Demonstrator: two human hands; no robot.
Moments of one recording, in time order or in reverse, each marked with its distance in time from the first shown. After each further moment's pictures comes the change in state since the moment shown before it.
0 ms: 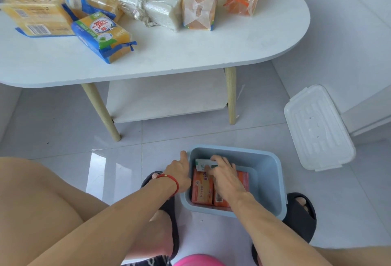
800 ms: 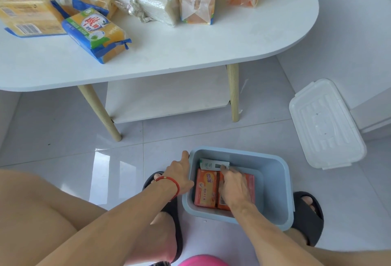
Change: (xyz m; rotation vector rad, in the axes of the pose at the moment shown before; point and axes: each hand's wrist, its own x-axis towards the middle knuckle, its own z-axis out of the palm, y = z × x) left_hand 0.005 -0.005 -0.002 -0.031 -0.029 0.010; right_hand -0.007 0.007 0.020 -0.001 0.074 0.301
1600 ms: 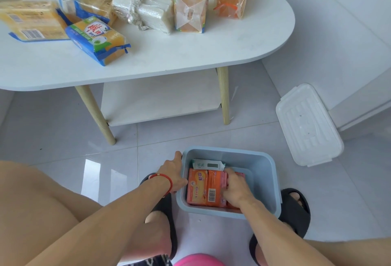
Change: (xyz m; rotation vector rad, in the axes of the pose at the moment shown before) left_hand -0.009 -0.002 -0.003 -0.057 -0.003 0.004; right_hand -0.011 0.027 -0.014 0.396 -0.266 0.189
